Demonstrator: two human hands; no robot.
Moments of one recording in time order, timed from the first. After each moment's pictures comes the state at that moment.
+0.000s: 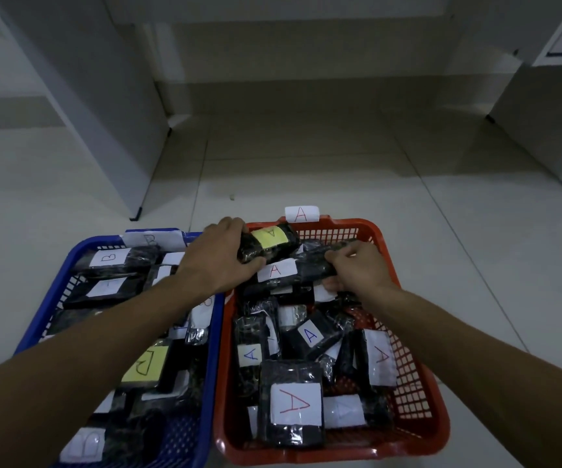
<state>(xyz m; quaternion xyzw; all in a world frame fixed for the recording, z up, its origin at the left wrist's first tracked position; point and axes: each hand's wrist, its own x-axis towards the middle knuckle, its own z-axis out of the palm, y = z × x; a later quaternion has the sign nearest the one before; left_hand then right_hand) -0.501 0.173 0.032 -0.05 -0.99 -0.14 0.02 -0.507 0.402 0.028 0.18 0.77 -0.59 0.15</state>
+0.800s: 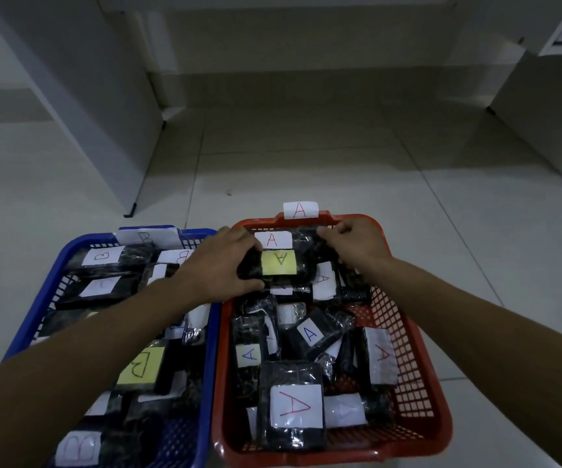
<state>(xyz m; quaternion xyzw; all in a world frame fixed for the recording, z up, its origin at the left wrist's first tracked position) -0.498 0.169 0.024 -0.17 -0.98 -0.11 -0.05 -0.551 0.407 0.019 0.09 0.89 -0.45 0.09</state>
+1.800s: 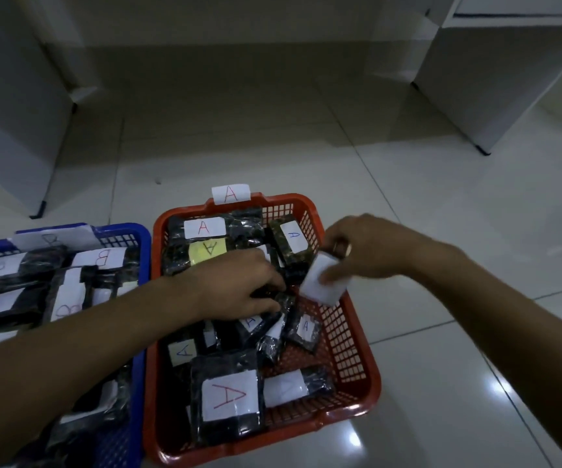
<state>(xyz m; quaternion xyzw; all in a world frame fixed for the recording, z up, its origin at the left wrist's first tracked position) -0.492 0.273 0.031 -0.42 -0.89 -0.10 -0.15 -0.498 0.498 0.089 -0.12 0.95 -0.11 0.26</state>
